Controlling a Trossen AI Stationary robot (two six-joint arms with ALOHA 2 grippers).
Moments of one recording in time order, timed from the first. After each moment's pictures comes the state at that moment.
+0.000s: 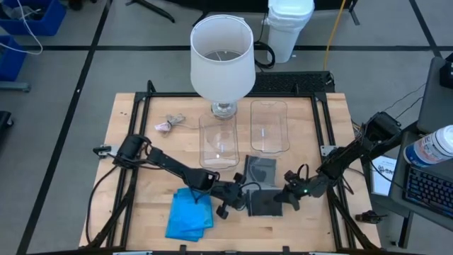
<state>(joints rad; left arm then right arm) -0.34 2.06 1.31 0.02 -0.05 0.34 0.73 1.37 0.18 0.78 0.37 1.19</state>
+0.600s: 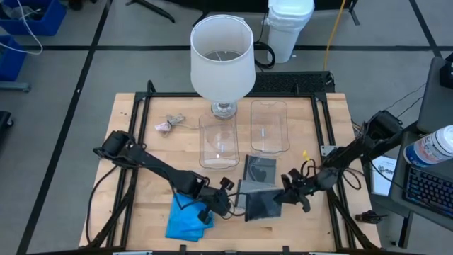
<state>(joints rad) -0.42 1.89 1.31 -0.35 -0.05 0.28 0.70 1.30 0.18 1.13 0.37 0.80</state>
